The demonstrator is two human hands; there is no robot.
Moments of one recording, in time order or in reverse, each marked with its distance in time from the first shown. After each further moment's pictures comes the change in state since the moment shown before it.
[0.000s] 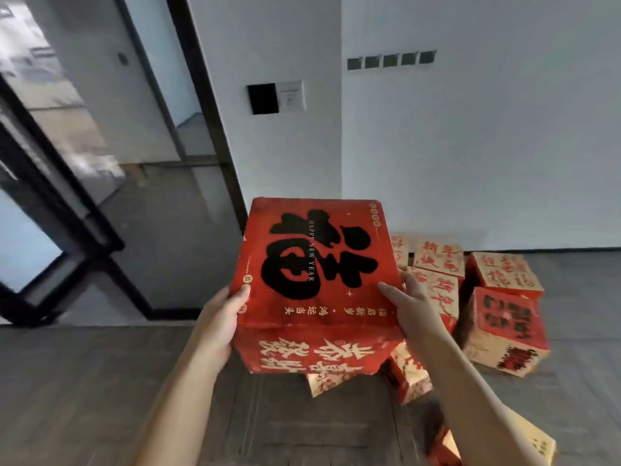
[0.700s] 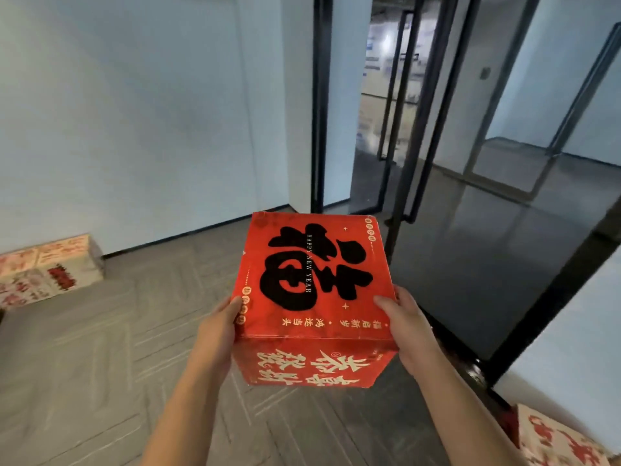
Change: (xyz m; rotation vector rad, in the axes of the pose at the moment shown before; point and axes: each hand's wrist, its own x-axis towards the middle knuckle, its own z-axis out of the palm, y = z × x) left_hand -0.336 -0.072 -0.525 -0.354 0.938 0.088; right_hand -0.302 0.142 0.494 -0.410 -0.884 0.041
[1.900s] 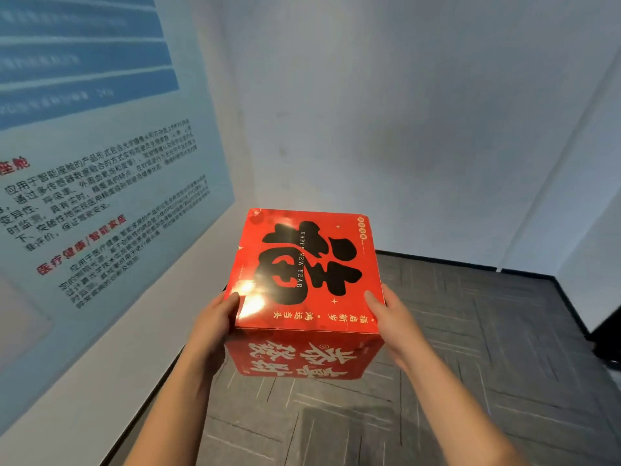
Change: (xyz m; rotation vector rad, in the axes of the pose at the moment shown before) left_hand 0.361 0.181 -0.457 -0.127 0.772 0.130; right_hand 0.300 -0.083 0.738 -0.228 -0.907 -0.040
